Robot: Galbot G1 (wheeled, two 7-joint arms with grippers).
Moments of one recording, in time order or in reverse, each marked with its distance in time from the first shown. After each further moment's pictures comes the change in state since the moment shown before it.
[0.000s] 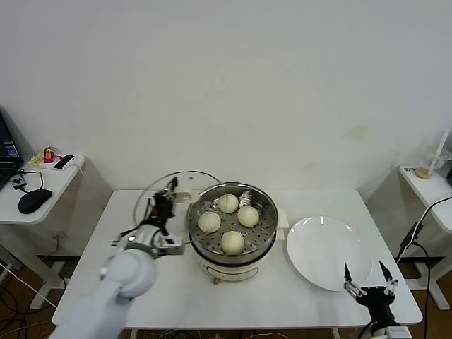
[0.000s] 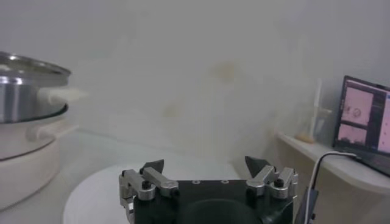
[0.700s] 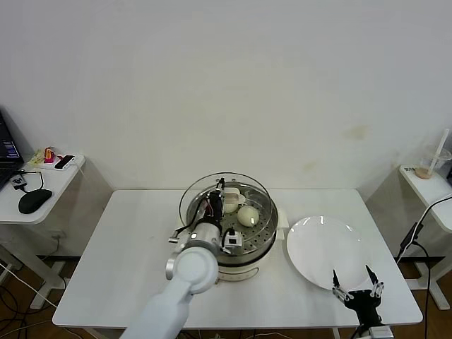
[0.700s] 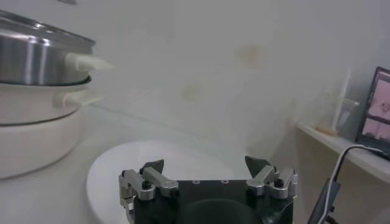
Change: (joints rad) left arm -0.075 -0.333 0.148 0.103 0.382 0.037 0.151; right arm 0.010 0.013 -0.043 -0.047 -0.096 0.003 0.004
